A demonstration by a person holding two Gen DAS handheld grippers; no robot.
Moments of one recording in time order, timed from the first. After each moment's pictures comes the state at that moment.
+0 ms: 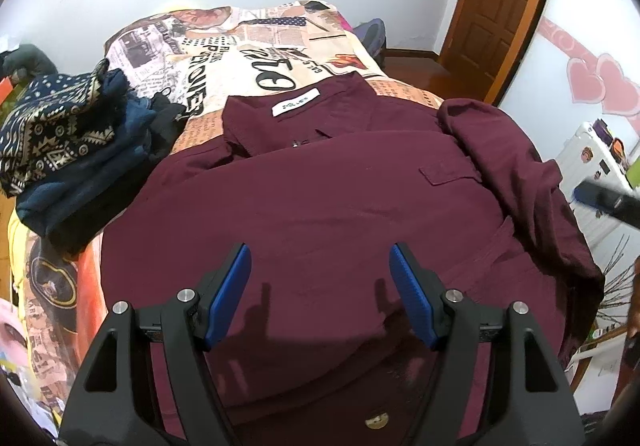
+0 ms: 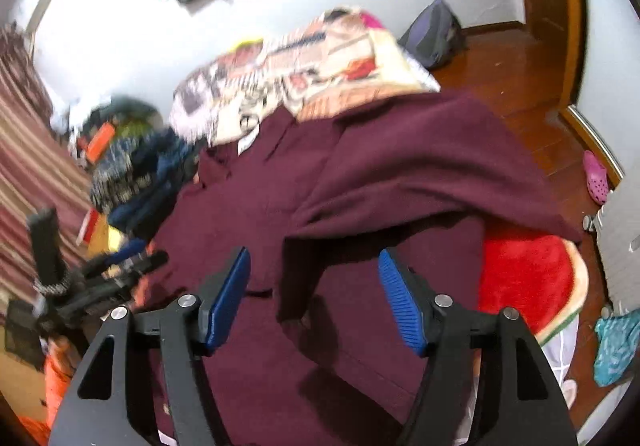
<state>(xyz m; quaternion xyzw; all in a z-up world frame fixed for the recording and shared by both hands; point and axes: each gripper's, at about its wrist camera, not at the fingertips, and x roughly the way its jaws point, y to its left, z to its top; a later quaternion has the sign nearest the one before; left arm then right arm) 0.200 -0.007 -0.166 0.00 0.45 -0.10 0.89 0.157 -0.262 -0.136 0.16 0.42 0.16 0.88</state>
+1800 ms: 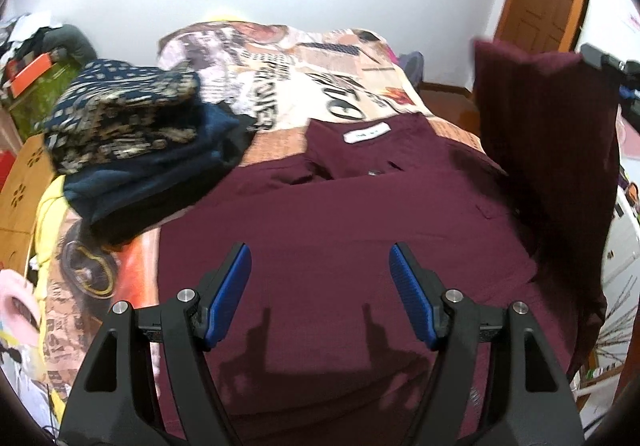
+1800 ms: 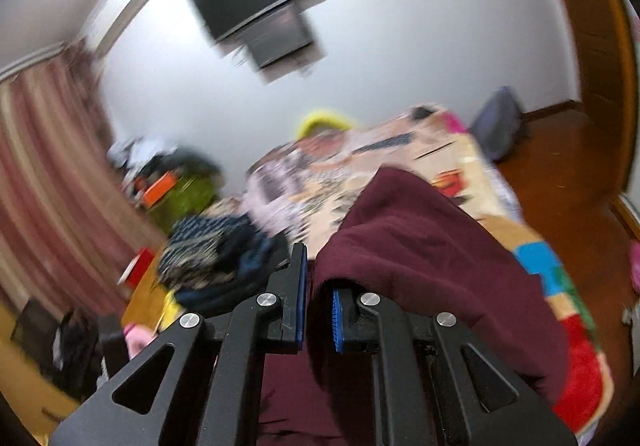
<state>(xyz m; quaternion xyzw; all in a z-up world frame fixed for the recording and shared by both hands) 0.185 0.071 -0.148 -0.04 0.41 -0.03 0.91 0.190 -0.173 -0.041 0.14 0.29 0.27 0.91</state>
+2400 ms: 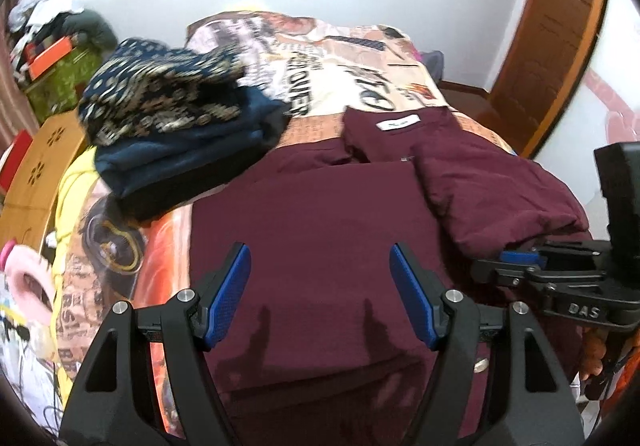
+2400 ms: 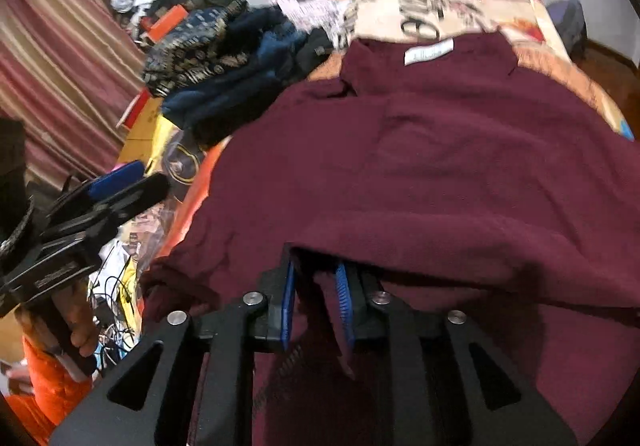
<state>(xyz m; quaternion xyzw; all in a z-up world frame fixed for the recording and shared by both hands) 0.168 0.086 -0.149 -0.04 0.42 -0.01 0.91 0.175 -0.091 -0.177 0.02 0.50 0.33 0.80</state>
